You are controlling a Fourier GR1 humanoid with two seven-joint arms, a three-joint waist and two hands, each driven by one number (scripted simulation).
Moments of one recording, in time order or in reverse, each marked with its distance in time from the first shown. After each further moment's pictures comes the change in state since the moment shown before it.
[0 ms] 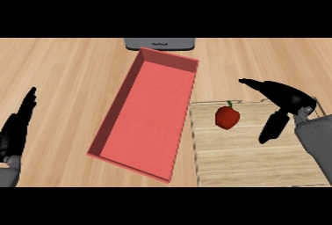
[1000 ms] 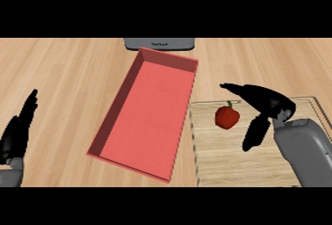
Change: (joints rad) left arm 0.012 -0.080 0.087 -0.008 -0.100 -0.057 -0.010; right arm 0.017 0.199 -0.074 -0.150 0.083 0.169 0.156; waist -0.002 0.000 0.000
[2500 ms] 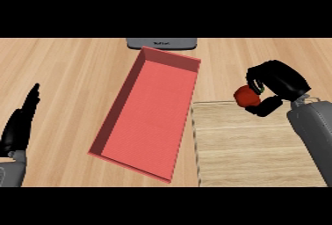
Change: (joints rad) left arm -0.051 -0.038 0.049 0.002 -0.052 -0.047 0.029; right arm -0.128 -0.135 -0.004 0.392 0.392 -0.589 -0.845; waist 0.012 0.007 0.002
